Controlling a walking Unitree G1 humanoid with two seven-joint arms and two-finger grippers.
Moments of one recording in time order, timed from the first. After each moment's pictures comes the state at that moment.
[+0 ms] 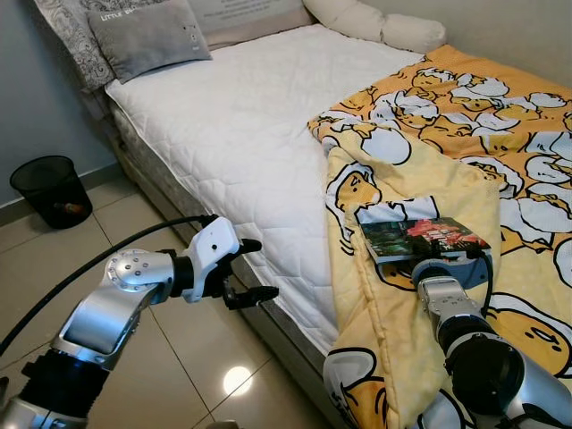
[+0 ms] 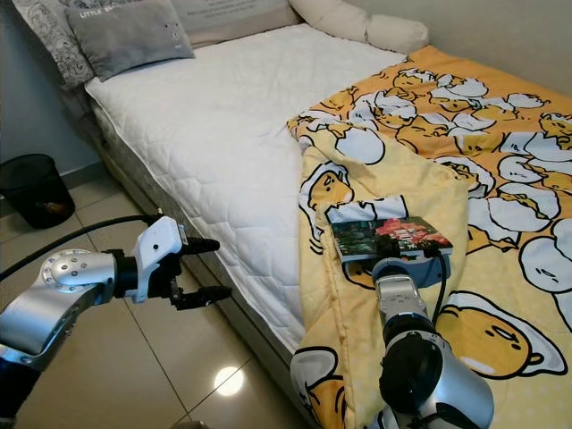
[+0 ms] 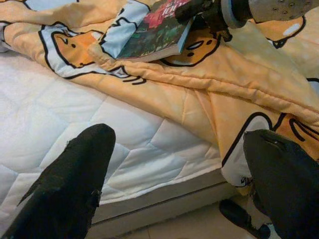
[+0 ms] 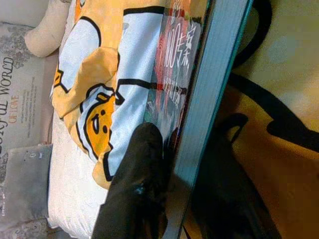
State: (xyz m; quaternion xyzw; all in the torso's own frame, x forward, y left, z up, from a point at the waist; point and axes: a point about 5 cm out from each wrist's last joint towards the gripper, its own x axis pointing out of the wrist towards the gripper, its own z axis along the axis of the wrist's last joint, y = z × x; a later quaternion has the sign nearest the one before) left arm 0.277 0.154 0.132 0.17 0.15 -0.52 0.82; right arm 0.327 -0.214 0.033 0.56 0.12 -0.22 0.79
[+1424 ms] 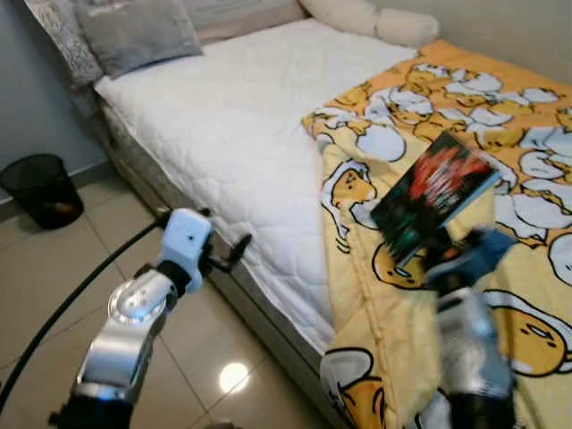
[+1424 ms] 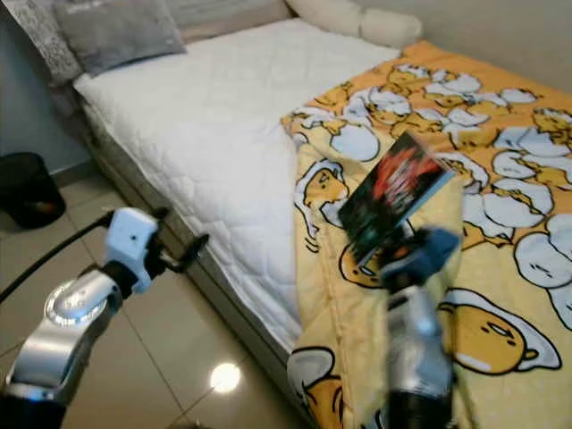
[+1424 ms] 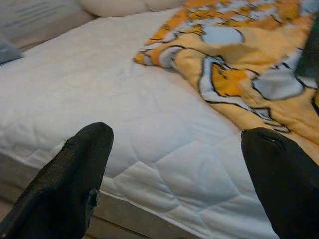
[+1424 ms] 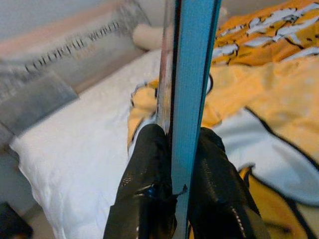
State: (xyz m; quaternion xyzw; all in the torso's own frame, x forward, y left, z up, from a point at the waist) left arm 0.277 0.168 0.120 0.10 0.04 -0.20 0.97; right arm 0.280 -0.187 0.087 0.21 -0.01 -0.02 0.98
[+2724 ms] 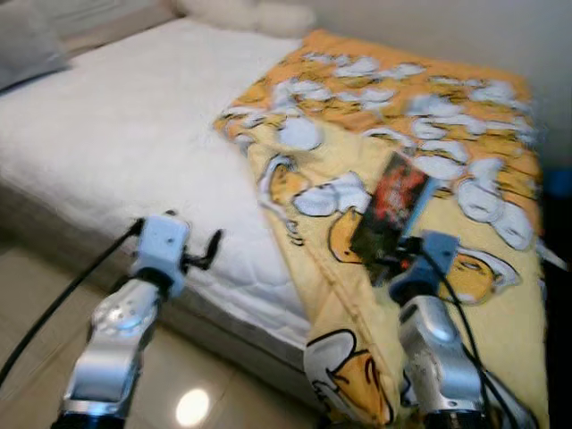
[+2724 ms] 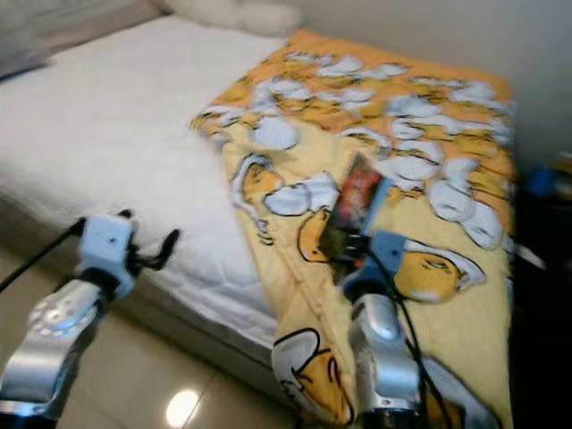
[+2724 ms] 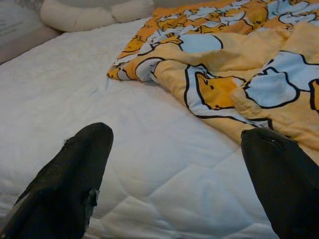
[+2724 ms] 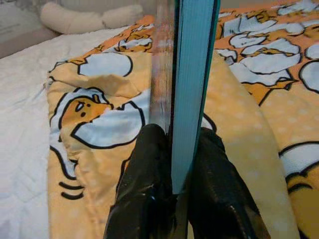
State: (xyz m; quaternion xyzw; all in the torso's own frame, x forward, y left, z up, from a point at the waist) left arm 0.268 0.193 0.118 0.13 0.05 -0.10 0.99; right arm 0.275 -0.143 0.081 0.12 0.06 -0.01 0.99
